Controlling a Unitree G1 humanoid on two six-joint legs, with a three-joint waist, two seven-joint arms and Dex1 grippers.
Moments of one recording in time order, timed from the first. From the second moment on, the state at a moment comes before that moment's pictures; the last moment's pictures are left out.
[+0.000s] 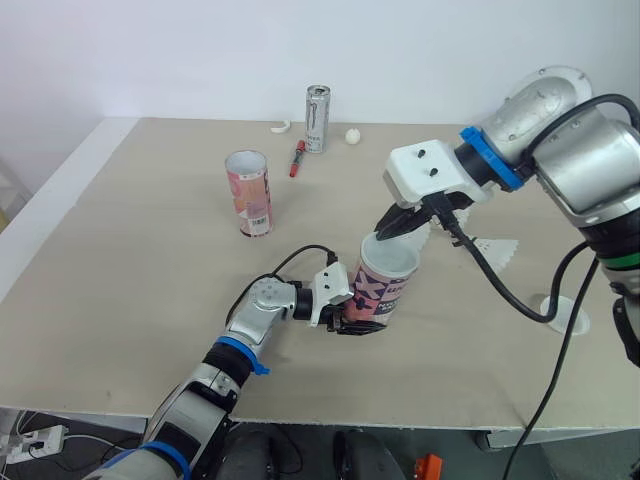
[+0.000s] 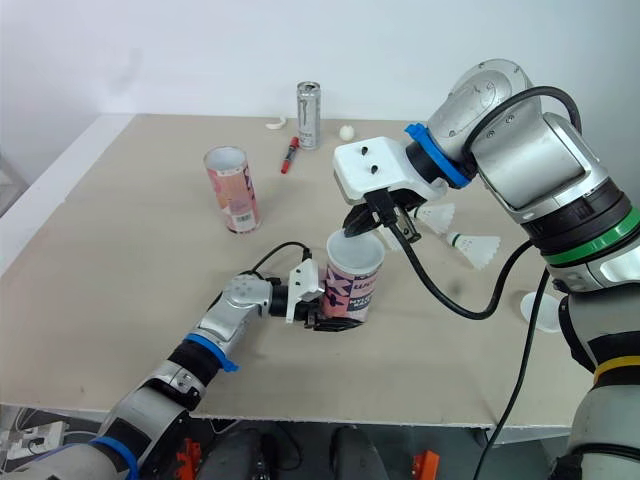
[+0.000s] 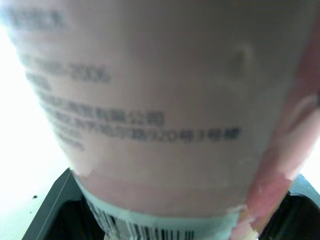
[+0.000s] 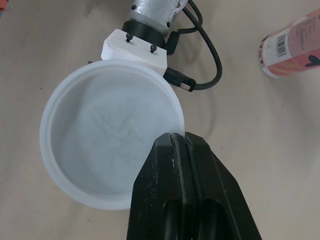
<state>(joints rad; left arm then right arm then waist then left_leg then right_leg) -0.66 0.05 -0.32 0.65 -0.08 -0.15 -1.12 -1.35 -0.96 0.67 0.07 0.23 0.33 1.57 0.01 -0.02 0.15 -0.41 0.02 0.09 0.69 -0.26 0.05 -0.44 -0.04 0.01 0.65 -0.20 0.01</state>
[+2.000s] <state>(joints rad) -0.63 0.07 -0.31 0.59 -0.09 -0.12 -1.12 -1.33 -0.95 0.51 0.12 0.24 0.37 1.57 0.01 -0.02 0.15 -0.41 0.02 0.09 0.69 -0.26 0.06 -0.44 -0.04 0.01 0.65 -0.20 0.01</state>
